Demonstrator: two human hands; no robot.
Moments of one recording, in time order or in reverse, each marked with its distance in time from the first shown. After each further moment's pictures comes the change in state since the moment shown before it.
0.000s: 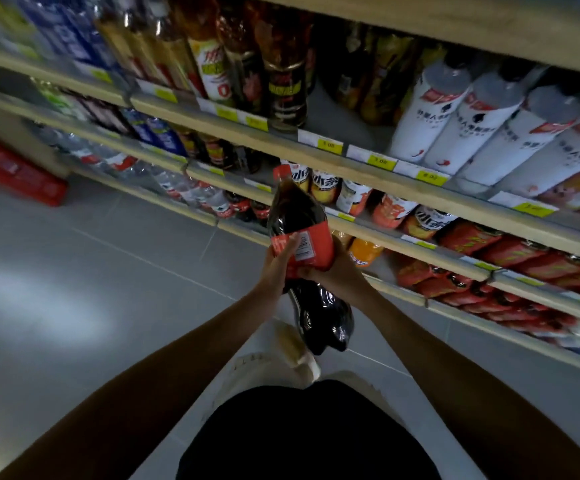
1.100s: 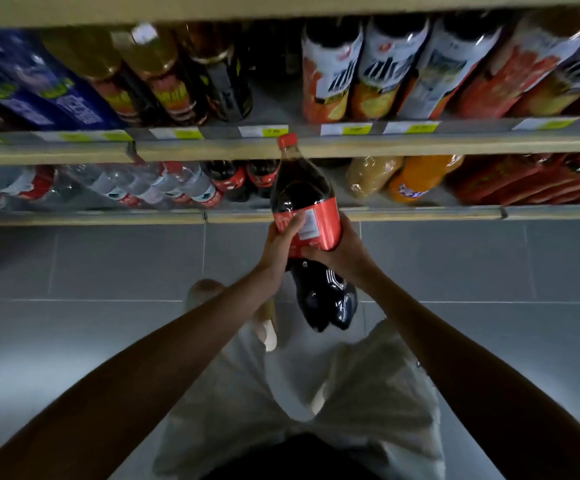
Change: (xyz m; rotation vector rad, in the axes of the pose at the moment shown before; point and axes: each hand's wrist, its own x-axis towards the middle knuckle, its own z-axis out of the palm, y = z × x) left_hand 0.245 -0.117 -0.193 0.226 -0.243 -0.177; right_hand 0.201 0.157 0.202 0.093 0.336 0.069
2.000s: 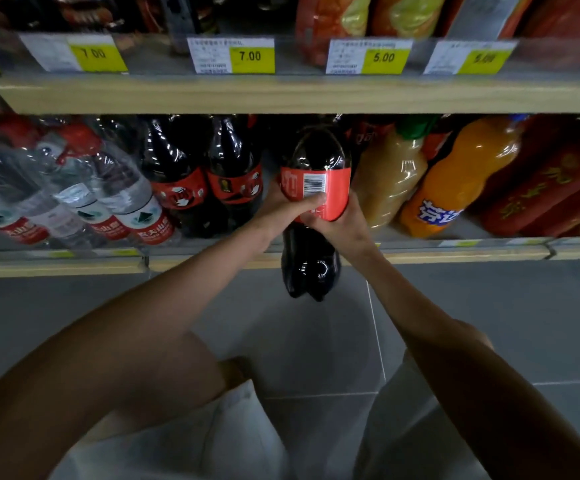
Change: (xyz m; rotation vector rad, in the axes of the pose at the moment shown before) left_hand 0.241 -0.089 -0.019 0.412 -0.226 0.507; right_hand 0.200 0.162 0.028 0.076 0.338 -0.296
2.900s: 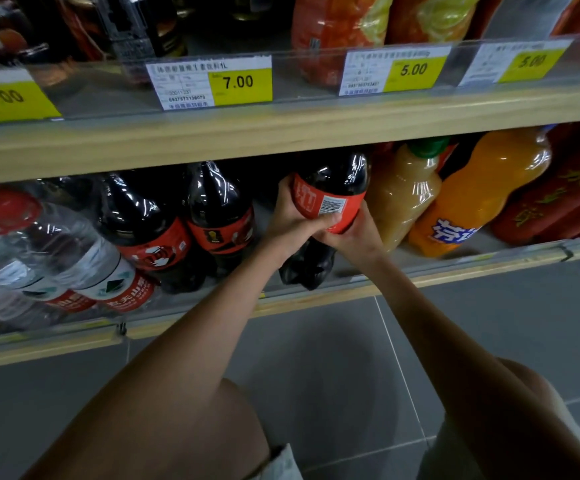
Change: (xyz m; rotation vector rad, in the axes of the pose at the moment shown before) left_hand 0.101 -0.027 -0.002 -0.032 0.006 0.156; right_hand 0.085 0.041 0.001 0.019 0.094 -0.048
